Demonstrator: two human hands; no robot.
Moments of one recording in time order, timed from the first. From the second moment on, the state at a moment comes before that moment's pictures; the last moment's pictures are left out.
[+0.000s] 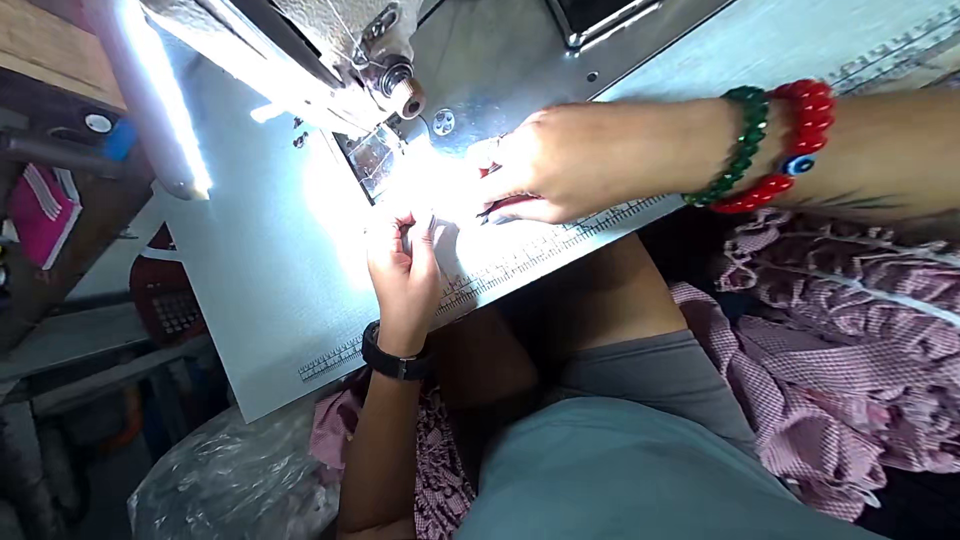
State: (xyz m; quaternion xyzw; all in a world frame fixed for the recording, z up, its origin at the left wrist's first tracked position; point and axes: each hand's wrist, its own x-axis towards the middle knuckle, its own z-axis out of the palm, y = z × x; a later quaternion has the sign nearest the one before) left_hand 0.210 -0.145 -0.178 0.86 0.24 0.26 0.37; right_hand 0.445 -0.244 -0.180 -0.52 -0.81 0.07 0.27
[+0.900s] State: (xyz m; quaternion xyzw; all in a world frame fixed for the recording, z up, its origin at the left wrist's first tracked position) left_hand 0.217 -0.143 -0.179 0.84 0.26 0.28 0.39; right_hand 0.452 -0.237 -0.182 -0.49 -0.83 0.08 0.26
